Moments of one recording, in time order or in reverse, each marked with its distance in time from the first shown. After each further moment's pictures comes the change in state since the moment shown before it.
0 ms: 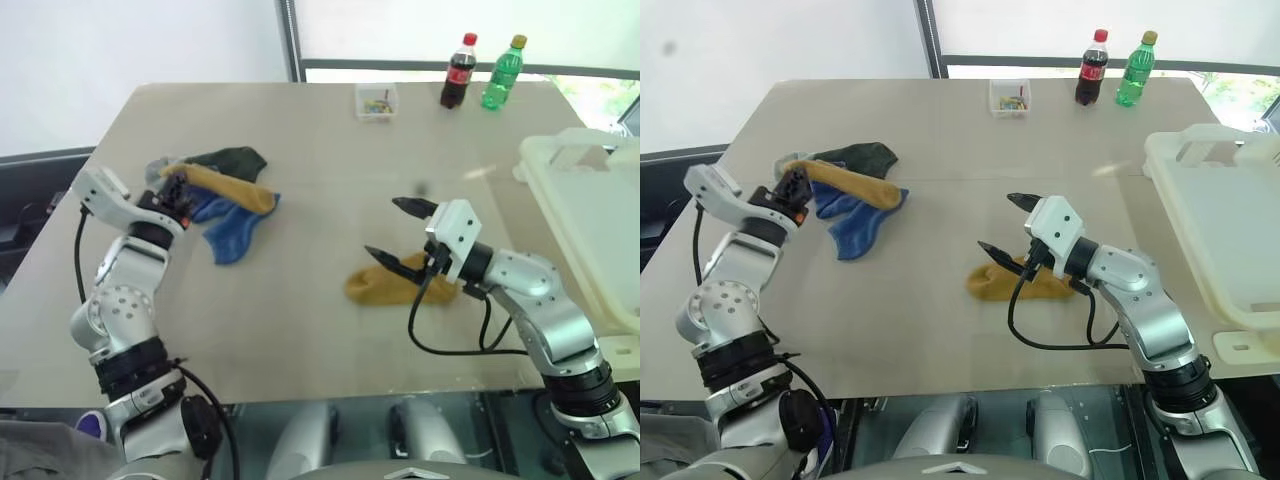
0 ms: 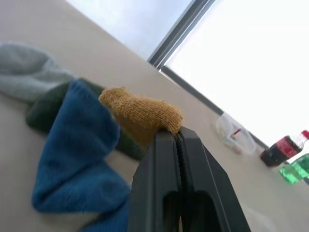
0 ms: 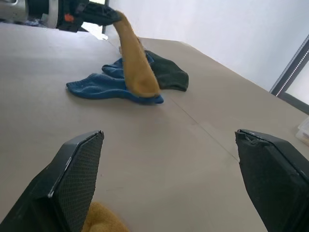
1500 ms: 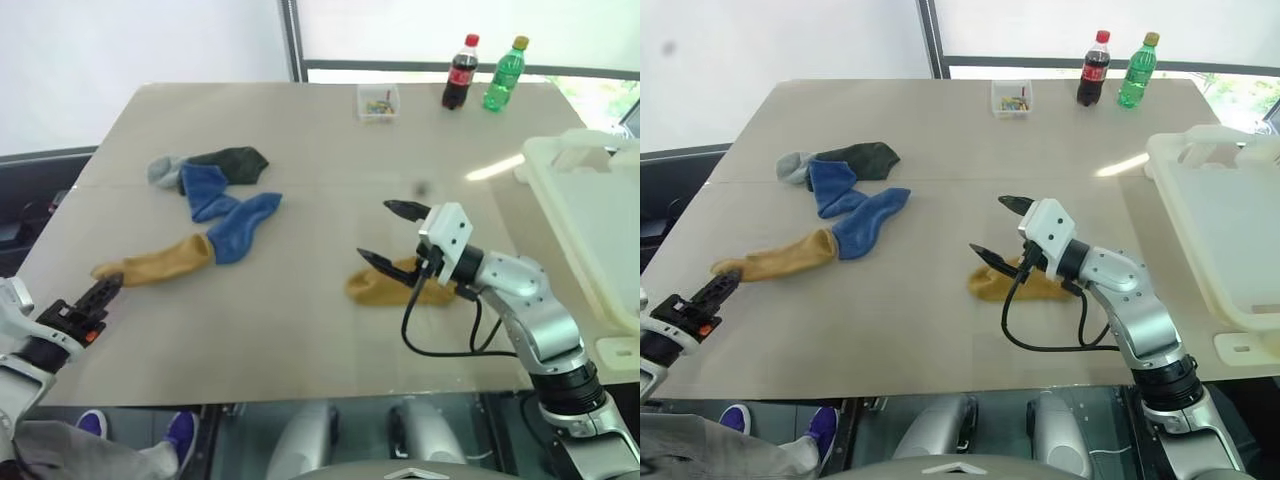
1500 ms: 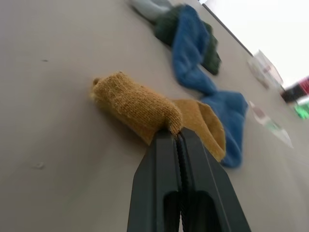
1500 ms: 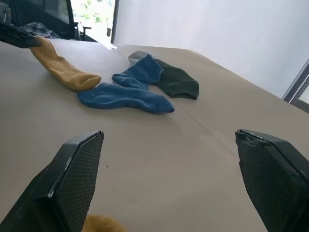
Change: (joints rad) left arm 0.655 0.437 0.126 0.157 -0.233 0.219 -0.570; right arm -0.003 0.056 0.010 0.048 -0.011 -0.044 0.036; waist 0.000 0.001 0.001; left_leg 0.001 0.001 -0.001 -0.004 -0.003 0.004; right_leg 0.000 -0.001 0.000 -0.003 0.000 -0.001
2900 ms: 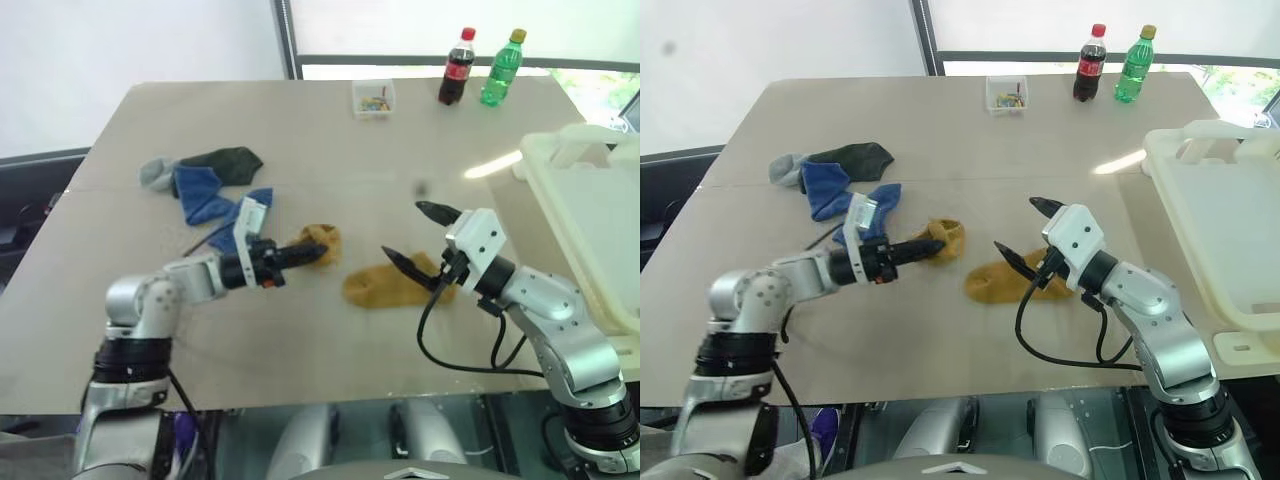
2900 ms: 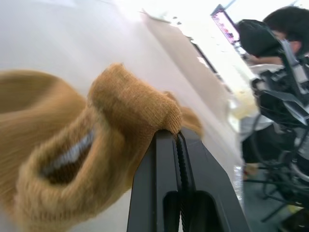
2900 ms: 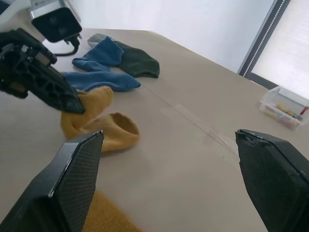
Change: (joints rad) left arm -0.618 -0.159 -0.641 -0.103 0.209 0.152 -0.155; right arm 0.138 -0.062 -0.082 -0.222 0.002 0.141 -0.135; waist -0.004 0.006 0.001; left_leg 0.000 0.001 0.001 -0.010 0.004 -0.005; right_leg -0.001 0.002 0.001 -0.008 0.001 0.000
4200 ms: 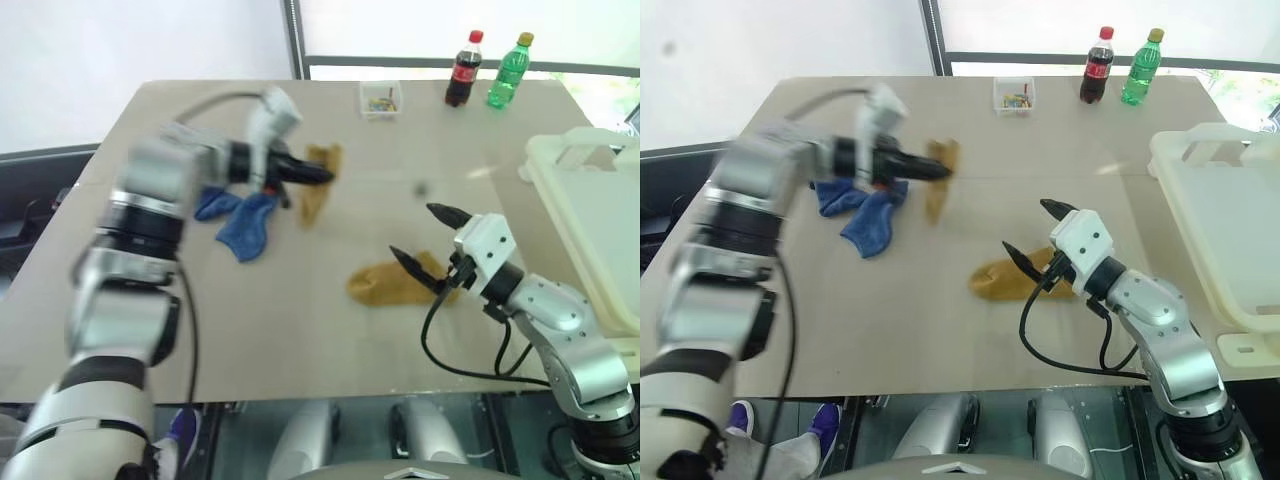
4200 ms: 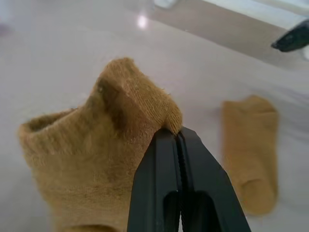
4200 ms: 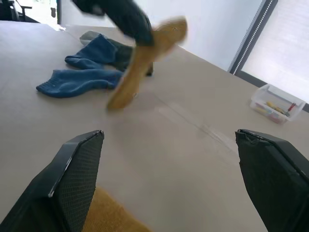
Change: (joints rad) left arm -0.589 -0.137 -0.416 0.370 0.518 -0.291 -0.322; right arm 0.071 -0.013 -0.021 -0.069 -0.013 0.008 -0.062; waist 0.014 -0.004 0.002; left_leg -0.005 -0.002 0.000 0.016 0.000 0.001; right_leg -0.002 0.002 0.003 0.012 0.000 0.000
